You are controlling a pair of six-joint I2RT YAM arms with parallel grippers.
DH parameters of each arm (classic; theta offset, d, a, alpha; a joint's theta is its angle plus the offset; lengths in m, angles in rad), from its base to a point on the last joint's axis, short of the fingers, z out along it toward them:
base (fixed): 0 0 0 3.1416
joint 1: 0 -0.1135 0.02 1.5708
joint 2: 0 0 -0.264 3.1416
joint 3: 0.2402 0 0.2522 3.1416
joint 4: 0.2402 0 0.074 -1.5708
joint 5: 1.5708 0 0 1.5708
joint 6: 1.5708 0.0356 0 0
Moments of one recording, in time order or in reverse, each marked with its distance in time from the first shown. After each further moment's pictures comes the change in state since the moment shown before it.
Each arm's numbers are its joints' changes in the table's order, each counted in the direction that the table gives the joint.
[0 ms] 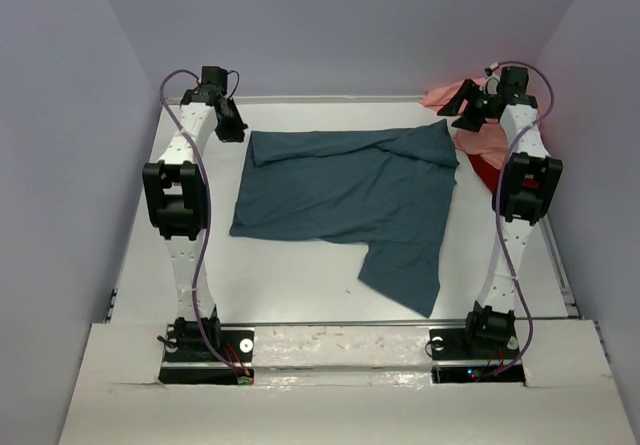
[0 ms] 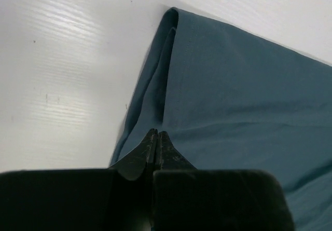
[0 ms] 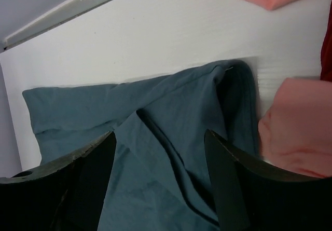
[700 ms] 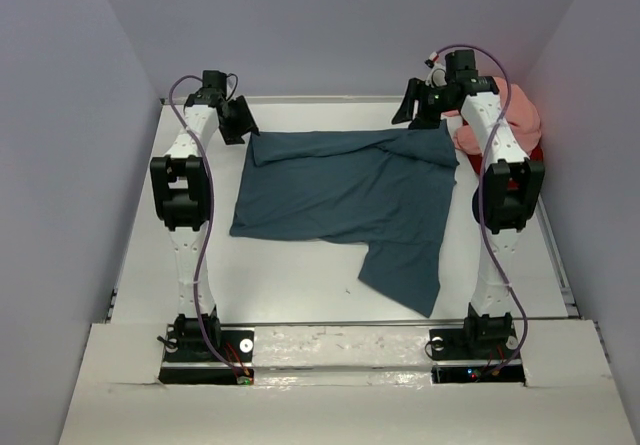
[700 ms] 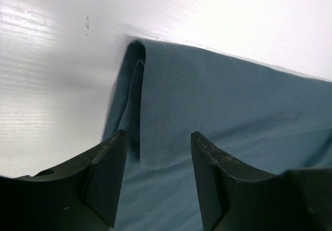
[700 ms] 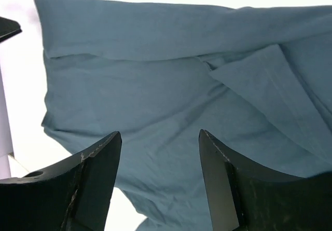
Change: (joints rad) left arm -0.022 0.143 0.075 -0.097 0.178 -0.012; right arm -0.282 -0.248 -0.097 0.244 0.101 -0.103
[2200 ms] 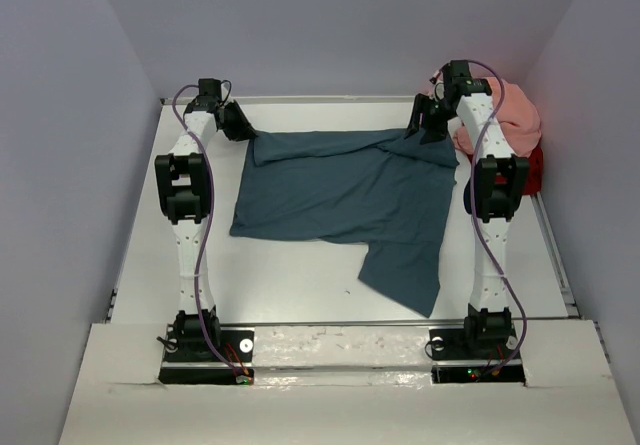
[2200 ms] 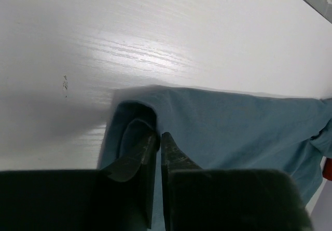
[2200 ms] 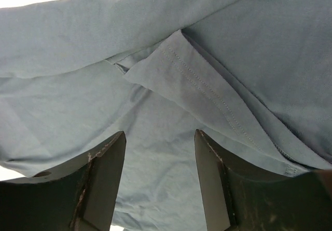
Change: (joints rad) left arm -0.050 0.183 0.107 -0.141 0.195 -0.068; right arm 0.031 0.233 0.240 0.219 0.195 0.000
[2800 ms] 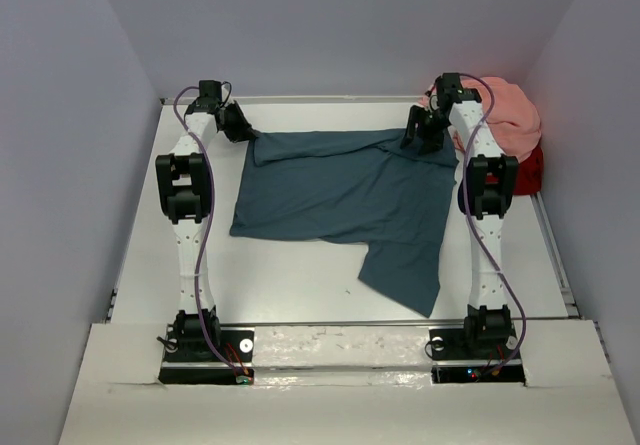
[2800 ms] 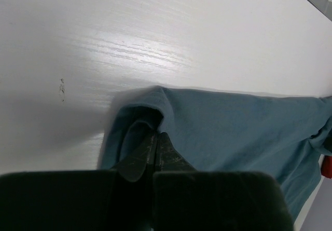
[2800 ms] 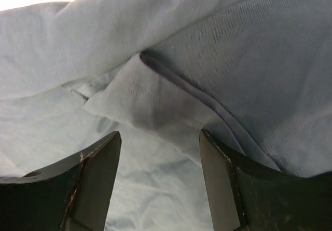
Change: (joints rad) left arm 0.000 0.014 0.000 -0.016 0.023 -0.004; right arm 0.000 0.124 0.043 -0.009 0.026 0.008
